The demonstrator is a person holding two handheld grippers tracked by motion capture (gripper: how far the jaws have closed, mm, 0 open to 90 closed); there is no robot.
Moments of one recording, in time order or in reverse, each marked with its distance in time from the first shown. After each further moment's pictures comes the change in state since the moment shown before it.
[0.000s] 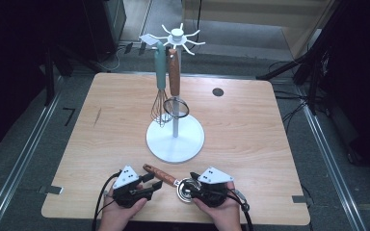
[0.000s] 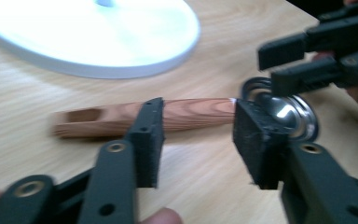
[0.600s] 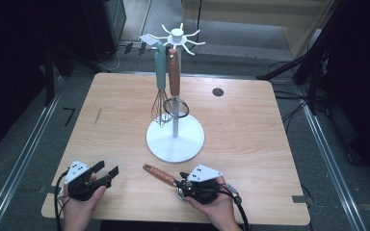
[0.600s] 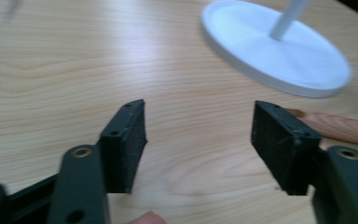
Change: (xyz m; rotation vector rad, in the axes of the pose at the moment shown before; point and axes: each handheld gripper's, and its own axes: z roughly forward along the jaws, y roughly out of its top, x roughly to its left) left arm 0.080 -0.011 -0.073 -0.092 0.356 -0.163; right arm 0.009 0.017 0.014 0.024 0.082 -0.107
